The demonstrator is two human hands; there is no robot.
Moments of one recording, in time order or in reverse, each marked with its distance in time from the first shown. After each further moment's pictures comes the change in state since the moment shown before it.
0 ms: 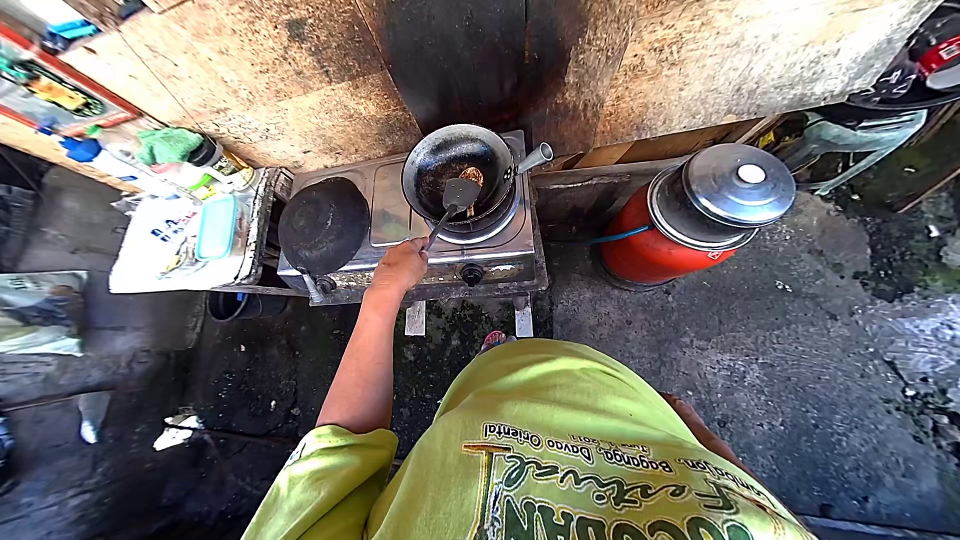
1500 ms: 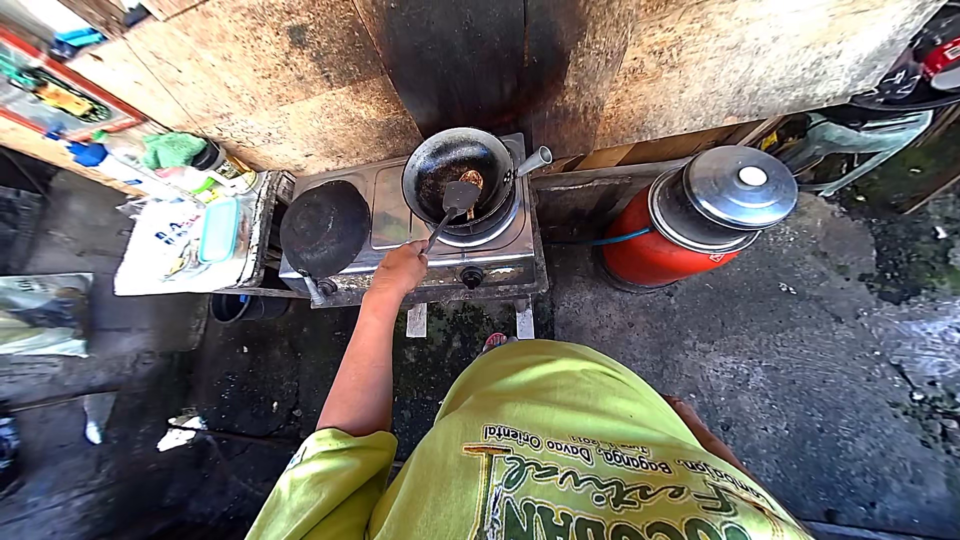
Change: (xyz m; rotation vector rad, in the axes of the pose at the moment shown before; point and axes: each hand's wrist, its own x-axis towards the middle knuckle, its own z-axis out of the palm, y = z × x) left_hand -0.001 0.003 -0.002 0.026 0.001 -0.009; right_hand 0.006 0.000 0.000 -0.021 0.000 -0.001
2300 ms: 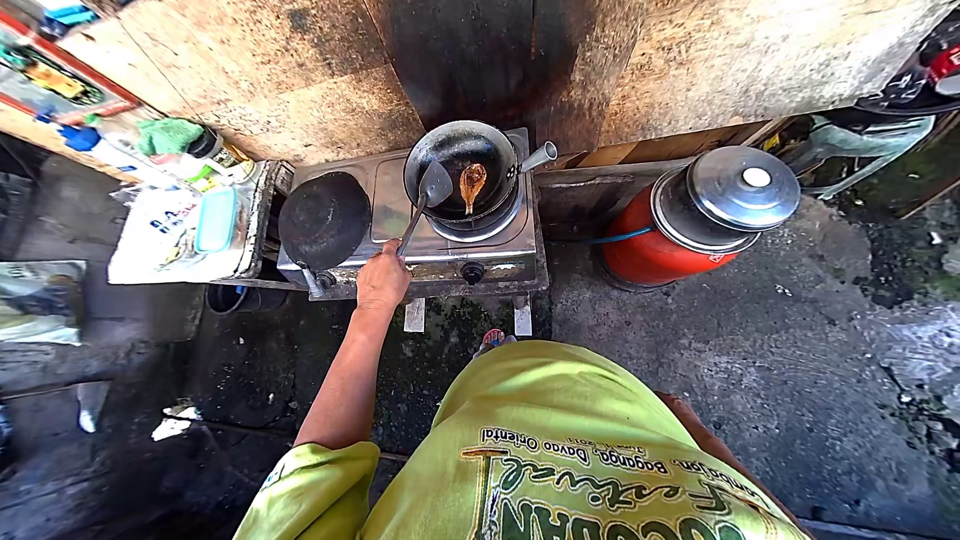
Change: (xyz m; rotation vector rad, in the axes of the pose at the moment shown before) left_hand -0.021 -0.027 0.013 0.090 0.276 -0.088; right_hand -0.014 -0.006 -0.008 -0.018 -0.007 -0.017
